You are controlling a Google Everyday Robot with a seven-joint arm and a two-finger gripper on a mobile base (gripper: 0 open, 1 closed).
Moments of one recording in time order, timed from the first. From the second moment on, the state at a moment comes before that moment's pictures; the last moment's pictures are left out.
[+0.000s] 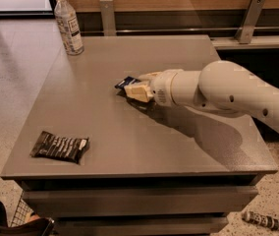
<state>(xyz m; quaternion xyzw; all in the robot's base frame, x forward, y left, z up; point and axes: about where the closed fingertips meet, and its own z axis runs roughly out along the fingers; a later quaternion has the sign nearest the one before) 0.608 -0.004 0.842 -0.34 0.77 0.23 0.49</state>
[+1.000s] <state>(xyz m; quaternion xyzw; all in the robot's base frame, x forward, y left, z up) 0.522 -0.047 0.956 -0.42 0.71 0.29 0.48</state>
